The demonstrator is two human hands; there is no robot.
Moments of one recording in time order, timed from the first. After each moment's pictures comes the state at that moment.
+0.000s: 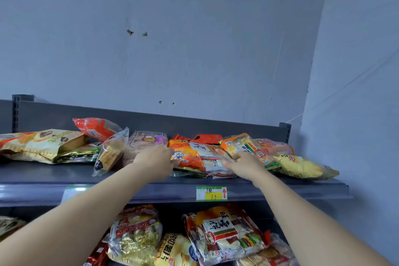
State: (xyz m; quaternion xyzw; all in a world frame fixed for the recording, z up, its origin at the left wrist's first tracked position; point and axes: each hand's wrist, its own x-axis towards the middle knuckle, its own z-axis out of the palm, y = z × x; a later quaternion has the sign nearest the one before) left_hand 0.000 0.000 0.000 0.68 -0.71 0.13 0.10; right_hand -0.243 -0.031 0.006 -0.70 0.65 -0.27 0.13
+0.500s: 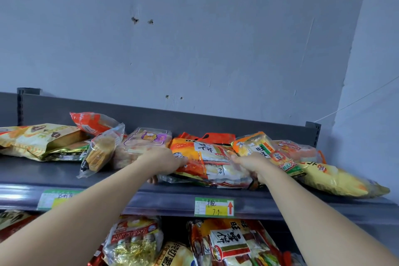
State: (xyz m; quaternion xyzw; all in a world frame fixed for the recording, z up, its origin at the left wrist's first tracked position) left_hand -0.020 -0.065 -0.007 0.78 -0.61 -0.07 0.11; right_hand -0.252 -0.125 0.000 -0.63 0.64 -0.30 0.32
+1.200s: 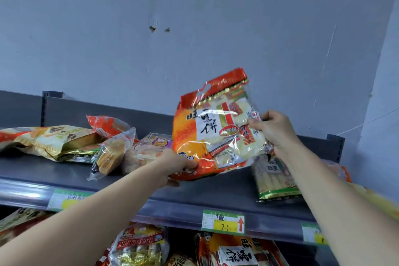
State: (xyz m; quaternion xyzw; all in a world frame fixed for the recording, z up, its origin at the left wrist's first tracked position) left_hand -0.020 -0.073 -0.014 0.67 -0.43 -0.36 0.49; right_hand -0.244 -0.132 0.076 -0.65 0.42 -0.56 0.28
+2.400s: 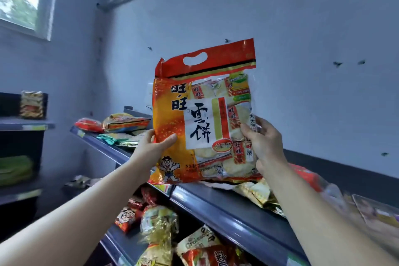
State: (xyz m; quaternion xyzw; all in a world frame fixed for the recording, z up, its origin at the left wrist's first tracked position) left_hand 0.362 0.220 0.028 0.59 -0.24 -0.07 0.77; right_hand 0.230 0.019 0.074 -0.65 0.07 -0.49 0.59
